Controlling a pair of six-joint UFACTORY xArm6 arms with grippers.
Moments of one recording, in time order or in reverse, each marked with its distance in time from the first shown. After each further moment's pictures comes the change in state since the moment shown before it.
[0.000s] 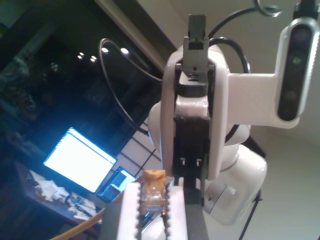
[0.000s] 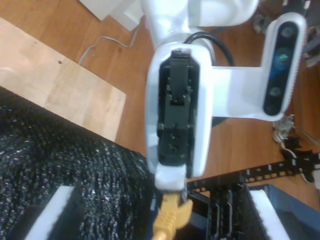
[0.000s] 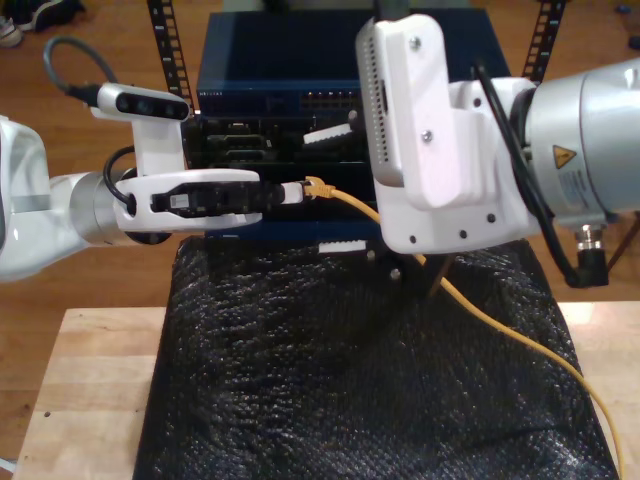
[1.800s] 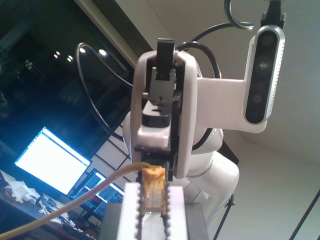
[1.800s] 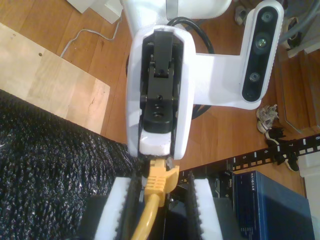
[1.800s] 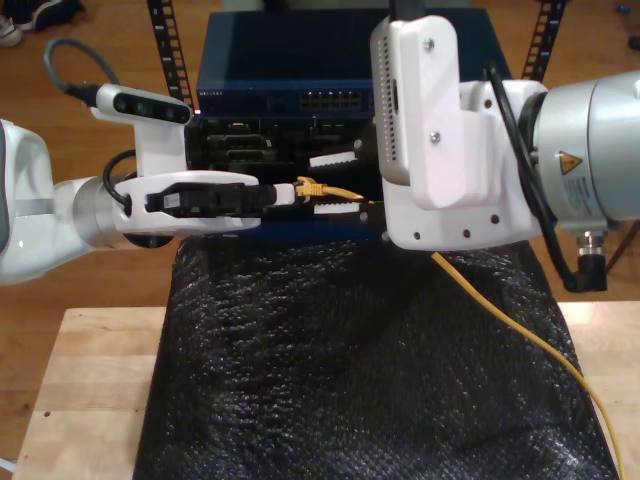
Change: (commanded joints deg) left arm -0.1 0.8 -0.1 0.1 2.9 -2.5; right arm 0.4 -0.5 1.3 0.2 -2.5 0.4
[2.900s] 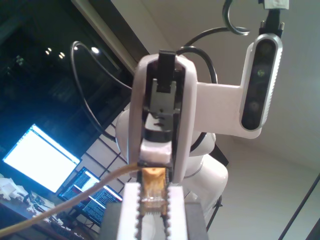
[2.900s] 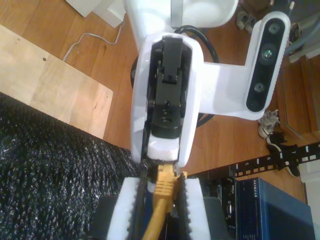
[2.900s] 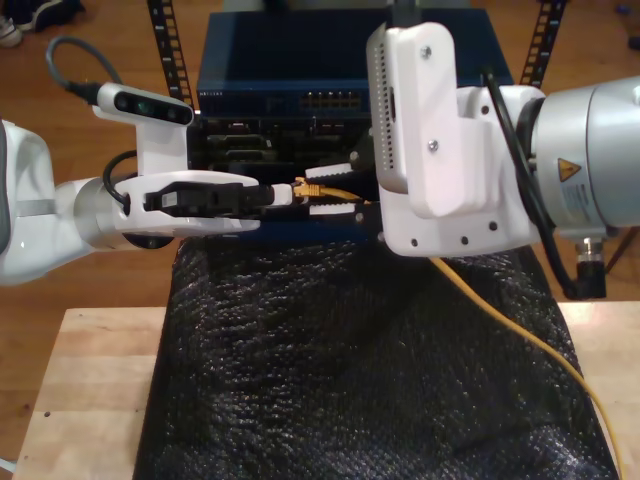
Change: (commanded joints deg) left arm -0.1 0.2 0.0 0.1 1.1 -1.2; right arm 0.6 -0.4 0.4 0.0 0.0 0.0
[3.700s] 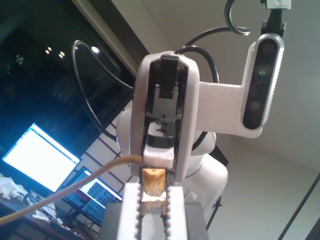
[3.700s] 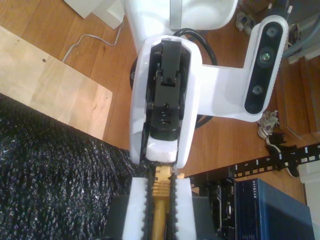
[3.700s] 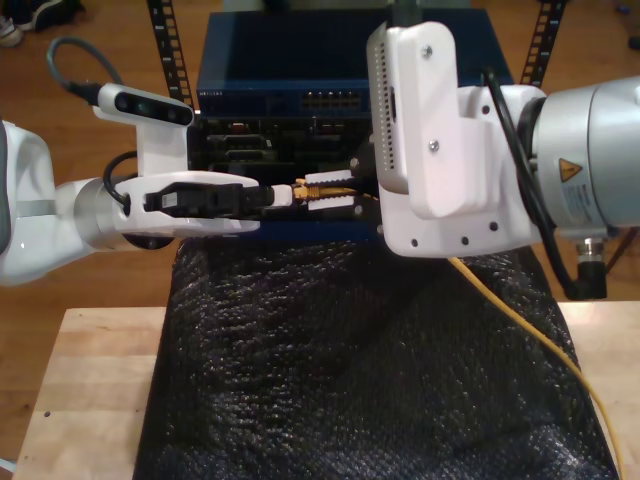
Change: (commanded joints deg) left arm 0.0 0.0 0.0 -0.1 0.1 -0.1; right arm 0.1 0.1 0.2 0.0 0.0 0.0
